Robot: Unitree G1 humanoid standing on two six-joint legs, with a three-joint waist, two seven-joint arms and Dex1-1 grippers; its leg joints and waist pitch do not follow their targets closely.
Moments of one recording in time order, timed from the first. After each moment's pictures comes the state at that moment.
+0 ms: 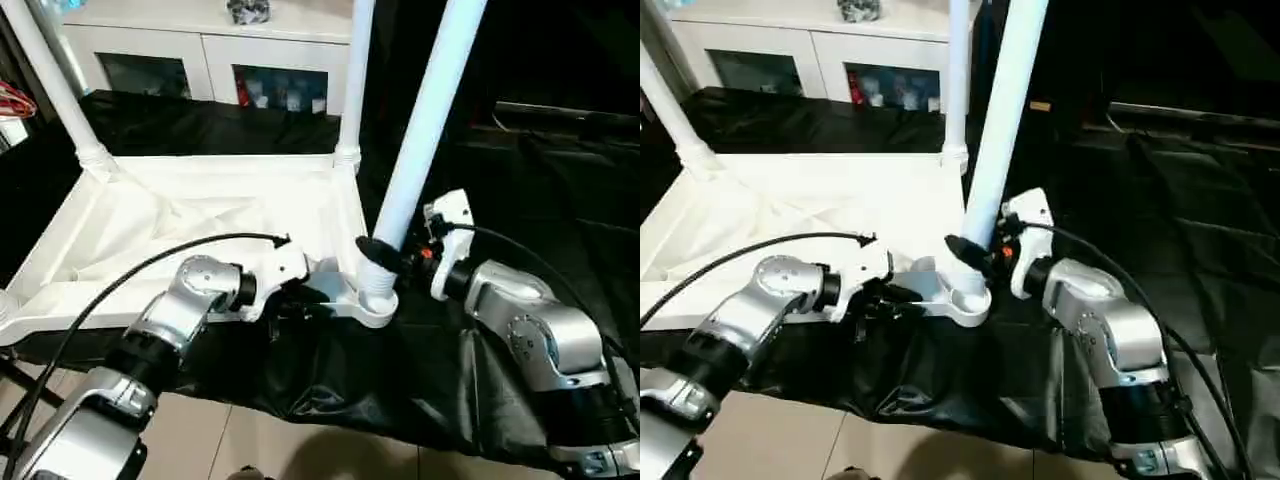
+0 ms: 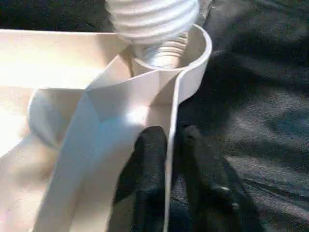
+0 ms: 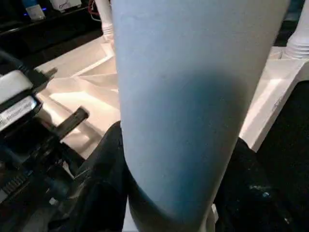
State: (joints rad) left arm -0.65 0.39 -0.41 0.64 -0.08 0.01 -1.13; right arm -0.40 -0.30 0.07 0.01 0.42 0.61 0.60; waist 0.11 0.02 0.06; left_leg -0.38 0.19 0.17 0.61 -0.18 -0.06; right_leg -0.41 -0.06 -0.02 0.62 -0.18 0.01
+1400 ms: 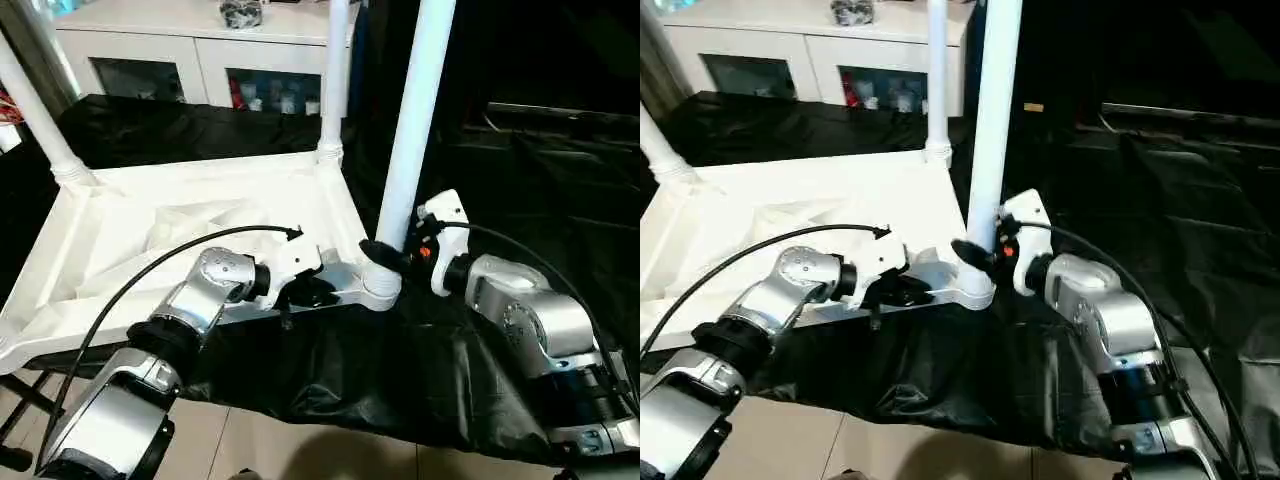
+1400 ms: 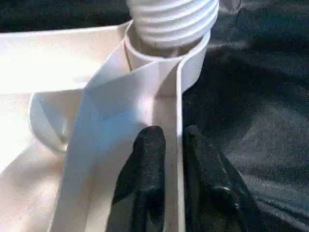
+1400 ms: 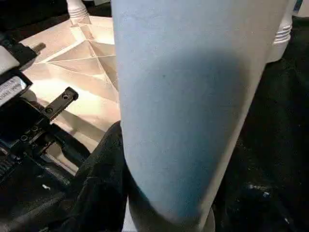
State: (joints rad) left arm -0.73 0.32 -0.37 0.80 0.02 -0.03 -1.06; right arm -0.47 -0.33 0.09 0.14 0.33 0.56 0.63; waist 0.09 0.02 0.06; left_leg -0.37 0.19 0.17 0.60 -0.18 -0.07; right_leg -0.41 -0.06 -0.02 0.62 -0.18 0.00
